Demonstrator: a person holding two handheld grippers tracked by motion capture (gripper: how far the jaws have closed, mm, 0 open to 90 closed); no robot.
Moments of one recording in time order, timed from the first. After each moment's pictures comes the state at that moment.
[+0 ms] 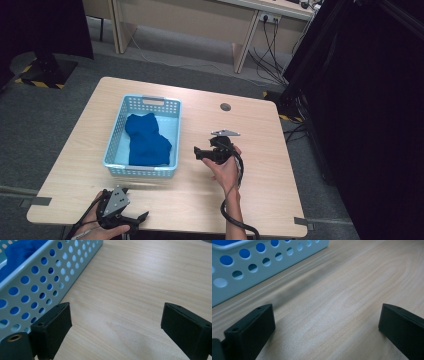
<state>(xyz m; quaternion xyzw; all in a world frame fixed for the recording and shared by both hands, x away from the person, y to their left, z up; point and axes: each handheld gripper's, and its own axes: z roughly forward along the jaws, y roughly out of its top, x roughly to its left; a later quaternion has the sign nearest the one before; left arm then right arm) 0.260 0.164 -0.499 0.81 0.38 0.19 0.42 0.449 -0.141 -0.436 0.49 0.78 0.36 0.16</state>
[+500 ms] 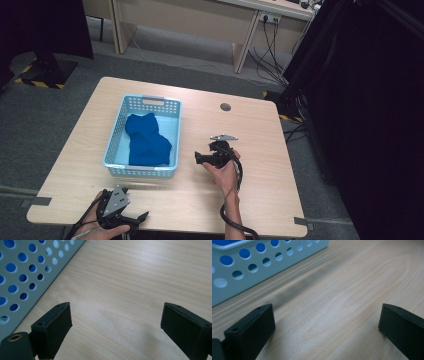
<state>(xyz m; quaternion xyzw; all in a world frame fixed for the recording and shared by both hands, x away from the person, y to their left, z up) 0.260 0.164 -0.499 0.81 0.38 0.19 0.42 0.448 -0.143 -0.457 0.50 0.78 0.34 0.17</state>
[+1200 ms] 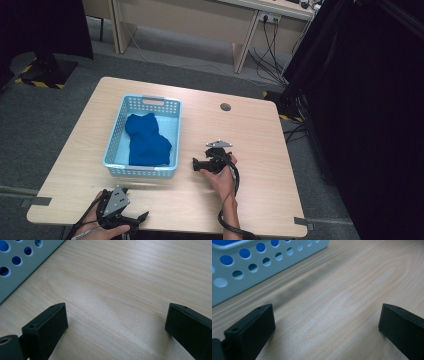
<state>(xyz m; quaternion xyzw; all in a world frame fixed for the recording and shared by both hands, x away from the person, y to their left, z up) 0.260 0.164 -0.499 0.81 0.38 0.19 0.42 0.441 -0.138 -0.481 0.48 0.80 0.32 0.19</state>
